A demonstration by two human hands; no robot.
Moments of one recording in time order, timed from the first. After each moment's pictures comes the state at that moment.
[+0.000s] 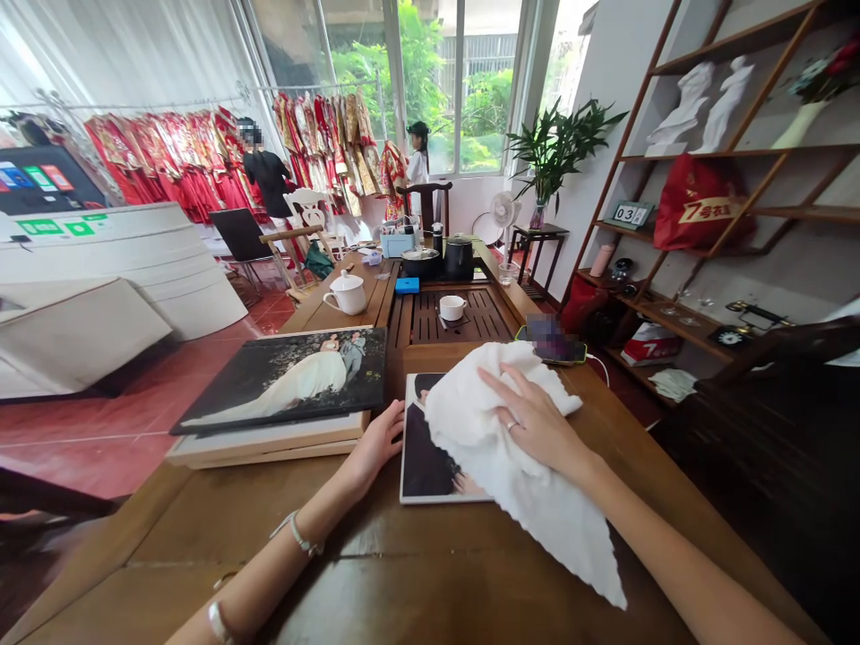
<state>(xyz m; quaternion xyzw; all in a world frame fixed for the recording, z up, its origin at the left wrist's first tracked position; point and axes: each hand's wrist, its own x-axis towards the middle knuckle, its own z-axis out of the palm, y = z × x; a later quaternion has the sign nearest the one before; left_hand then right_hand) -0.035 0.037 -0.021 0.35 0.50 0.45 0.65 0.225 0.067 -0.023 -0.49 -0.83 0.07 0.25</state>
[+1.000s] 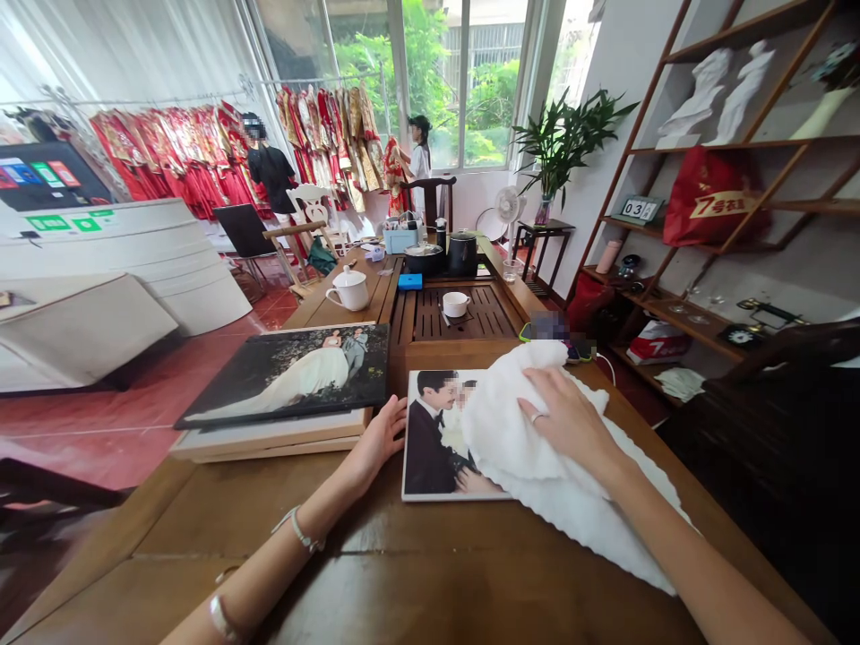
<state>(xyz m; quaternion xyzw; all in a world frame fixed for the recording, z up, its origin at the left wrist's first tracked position) -0.036 0.038 -0.023 0.34 0.50 0.45 0.66 0.250 0.070 -0.021 -0.58 -0.78 0.02 0.22</state>
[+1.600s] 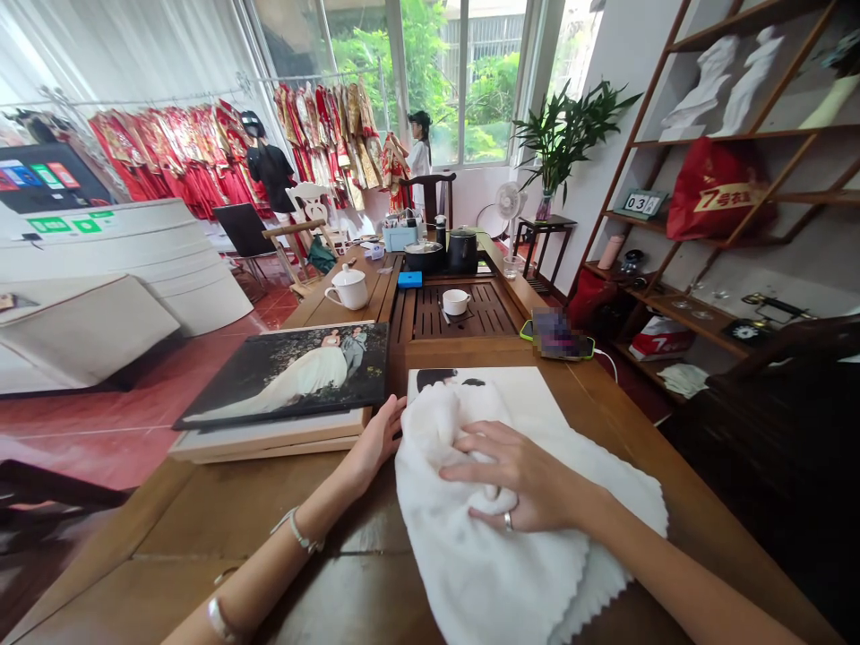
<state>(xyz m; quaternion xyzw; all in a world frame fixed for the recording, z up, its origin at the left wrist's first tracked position) -0.036 0.032 -0.021 0.34 0.49 0.45 0.66 0.203 0.026 -0.015 -0.18 -0.95 0.12 0.23</state>
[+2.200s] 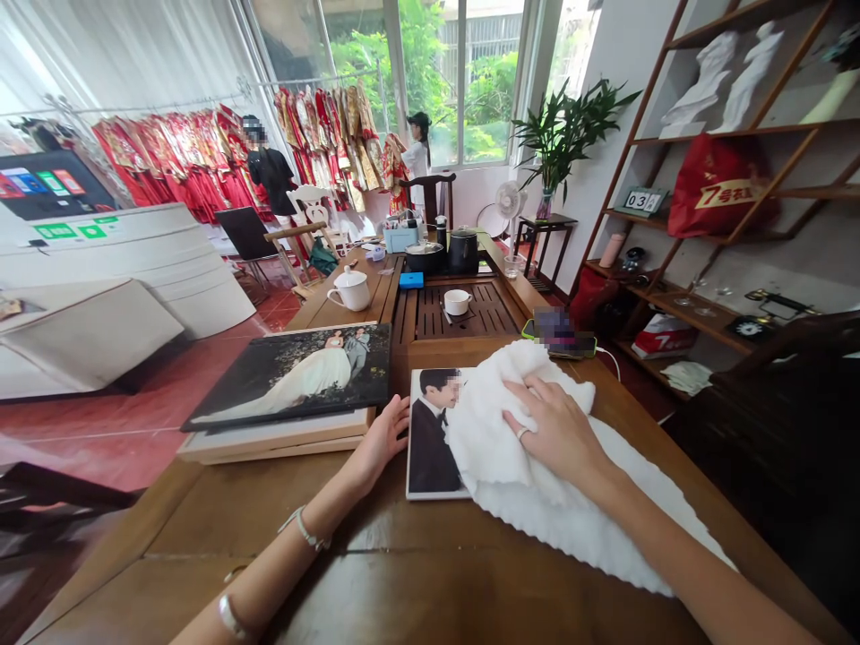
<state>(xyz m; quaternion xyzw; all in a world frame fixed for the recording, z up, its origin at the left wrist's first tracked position) -0.036 0.038 -0.021 0.33 0.51 0.46 0.65 0.226 0.051 -0.023 -0.54 -0.81 -0.03 0.23</state>
